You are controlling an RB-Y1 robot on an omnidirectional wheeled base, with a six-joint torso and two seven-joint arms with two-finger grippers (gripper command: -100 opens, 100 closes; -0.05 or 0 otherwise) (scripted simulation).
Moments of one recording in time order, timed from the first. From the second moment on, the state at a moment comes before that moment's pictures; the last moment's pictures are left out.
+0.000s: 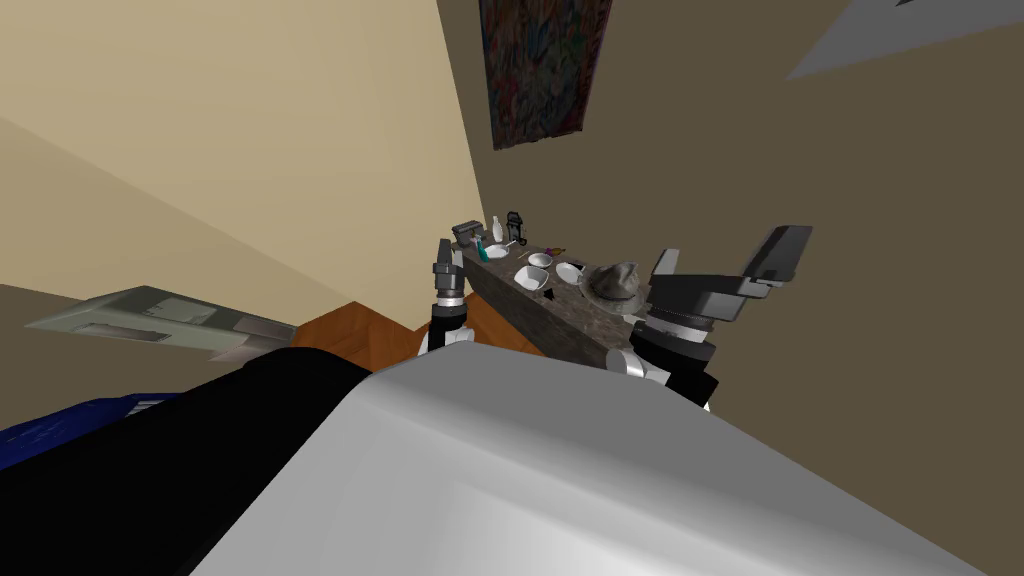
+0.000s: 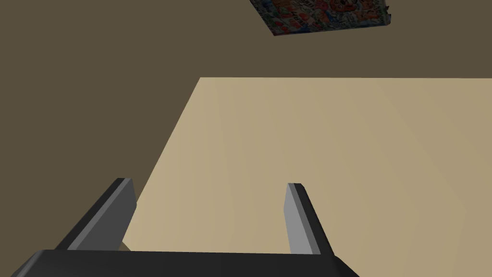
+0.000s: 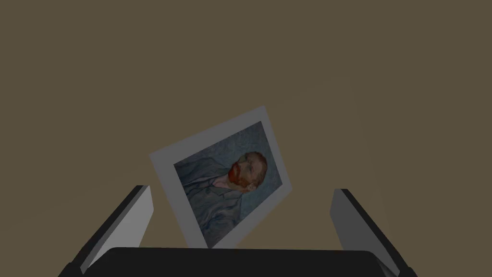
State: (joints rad) left arm 0.53 -0.01 -0.07 -2.39 -0.09 -0.45 -0.16; right arm 0.47 0.03 0.02 -2.38 -0.03 -0.52 -0.02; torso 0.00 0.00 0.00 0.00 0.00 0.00
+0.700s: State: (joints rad) left arm 0.53 -0.01 -0.07 -2.39 -0.09 -0.45 -0.16; right arm 0.46 -0.17 0.03 -2.34 -0.04 -0.51 0.00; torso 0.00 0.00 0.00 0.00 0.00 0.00
